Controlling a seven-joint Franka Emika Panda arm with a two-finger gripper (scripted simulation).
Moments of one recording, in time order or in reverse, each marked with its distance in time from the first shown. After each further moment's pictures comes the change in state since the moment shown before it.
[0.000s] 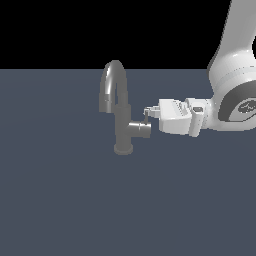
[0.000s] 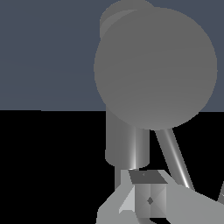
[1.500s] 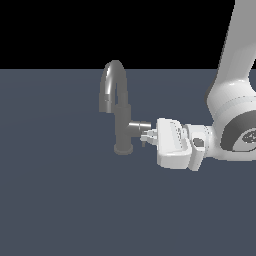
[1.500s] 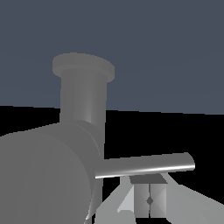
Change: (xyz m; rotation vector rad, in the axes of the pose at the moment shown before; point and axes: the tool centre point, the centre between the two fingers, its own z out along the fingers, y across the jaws) arm 0.057 0.057 0.001 -0.009 -0.013 -0.033
